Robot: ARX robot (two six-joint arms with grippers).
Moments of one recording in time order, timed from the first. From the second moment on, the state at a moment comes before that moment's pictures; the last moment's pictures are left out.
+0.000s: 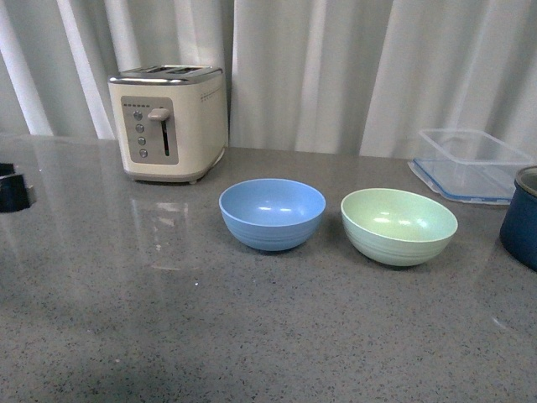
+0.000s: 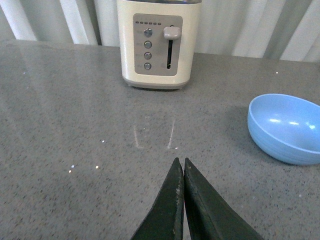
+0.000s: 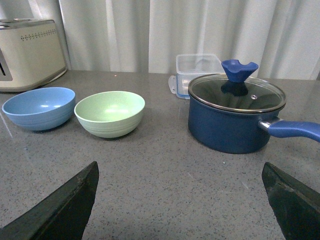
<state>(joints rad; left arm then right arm) -0.11 1.24 0.39 0.83 -0.10 -0.01 0.00 0.00 0.01 0.00 0.00 0.00</state>
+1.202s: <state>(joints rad) 0.00 0.54 0.02 0.53 0.00 -0.01 0.00 0.00 0.01 0.00 0.00 0.00</state>
